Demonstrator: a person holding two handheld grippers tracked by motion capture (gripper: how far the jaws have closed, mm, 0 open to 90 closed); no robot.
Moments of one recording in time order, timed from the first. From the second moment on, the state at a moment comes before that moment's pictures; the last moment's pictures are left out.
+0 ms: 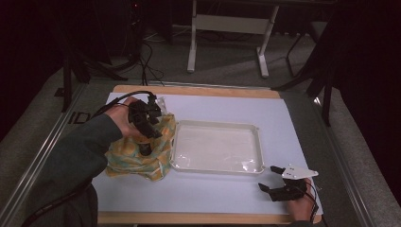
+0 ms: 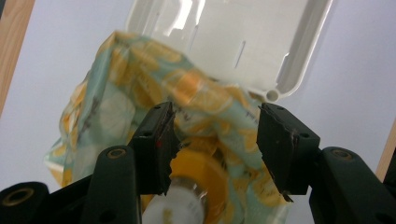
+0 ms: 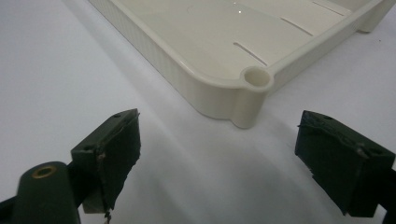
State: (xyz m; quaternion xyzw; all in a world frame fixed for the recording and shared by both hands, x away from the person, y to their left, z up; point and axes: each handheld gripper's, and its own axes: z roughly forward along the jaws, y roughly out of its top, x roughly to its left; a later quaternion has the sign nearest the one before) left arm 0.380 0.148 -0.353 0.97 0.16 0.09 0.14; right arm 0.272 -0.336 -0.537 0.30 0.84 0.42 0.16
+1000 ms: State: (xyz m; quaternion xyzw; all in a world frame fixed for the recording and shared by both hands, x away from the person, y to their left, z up) left arm 0.390 0.177 -0.358 0.97 0.20 0.06 0.10; right arm 0.272 -0.335 -0.537 0.30 0.84 0.42 0.16
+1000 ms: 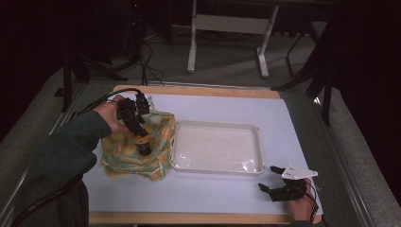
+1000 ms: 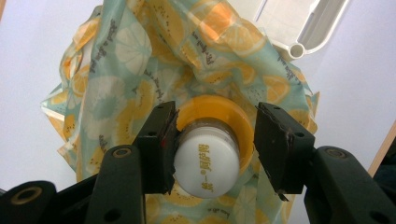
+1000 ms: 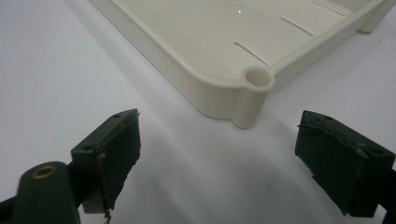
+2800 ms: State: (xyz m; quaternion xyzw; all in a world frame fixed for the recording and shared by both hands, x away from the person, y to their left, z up) left arm 0.388 0.188 -0.349 0.97 0.24 0.06 0.07; right arm 0.271 -0.335 -0.537 0.30 0.84 0.42 0.16
